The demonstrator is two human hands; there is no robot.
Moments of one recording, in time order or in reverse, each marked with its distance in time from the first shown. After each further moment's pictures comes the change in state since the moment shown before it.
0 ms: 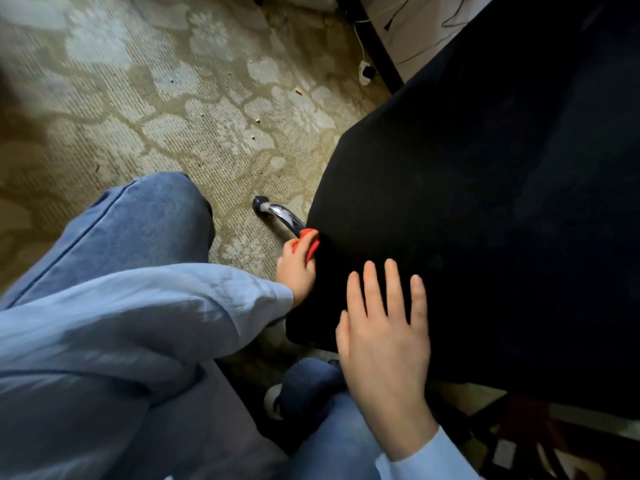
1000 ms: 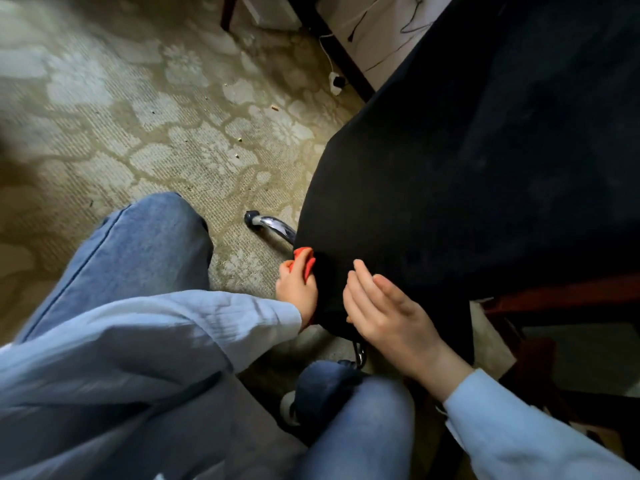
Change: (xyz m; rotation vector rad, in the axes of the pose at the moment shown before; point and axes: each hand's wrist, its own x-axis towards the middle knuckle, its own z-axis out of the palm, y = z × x) left_hand -0.051 0.022 -0.018 -0.149 0.007 -0.065; right_hand -0.005 0.038 0.020 -0.462 0.290 -0.522
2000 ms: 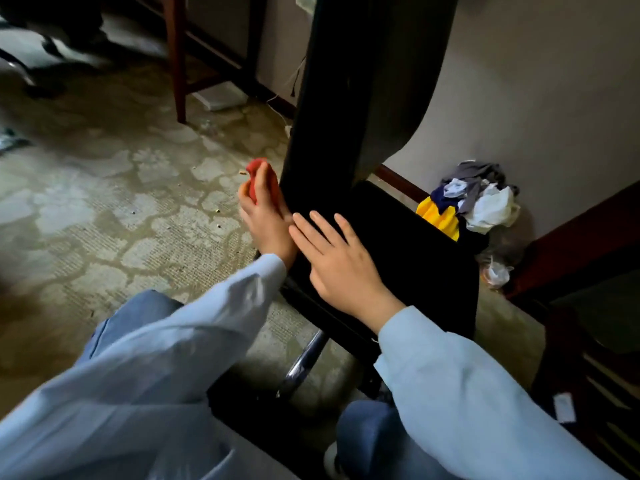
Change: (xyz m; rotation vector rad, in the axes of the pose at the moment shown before) left_hand 0.071 0.165 -0.024 0.100 0.356 0.567; right_hand 0.075 0.037 0.037 0.505 -0.130 0.479
